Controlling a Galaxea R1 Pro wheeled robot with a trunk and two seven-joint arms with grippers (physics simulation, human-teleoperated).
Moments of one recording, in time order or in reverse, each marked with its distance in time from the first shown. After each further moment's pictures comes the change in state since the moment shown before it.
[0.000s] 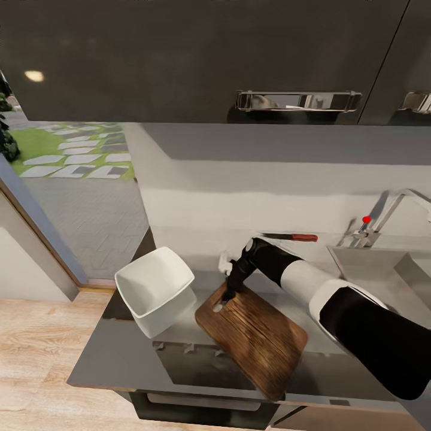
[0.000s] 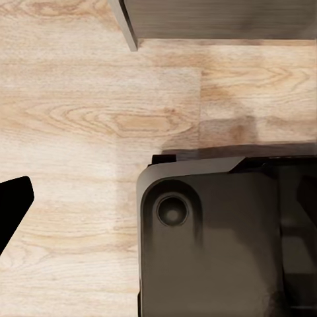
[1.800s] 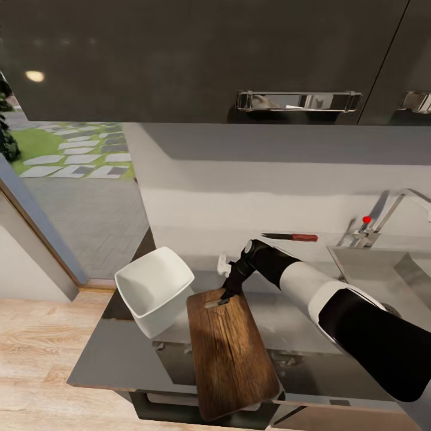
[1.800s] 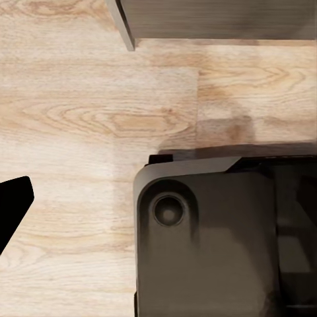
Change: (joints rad) left arm 0.000 -0.005 0.000 0.001 0.000 0.000 -0.001; right arm 0.009 0.005 -0.002 0.000 -0.001 -0.006 -0.002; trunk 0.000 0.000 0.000
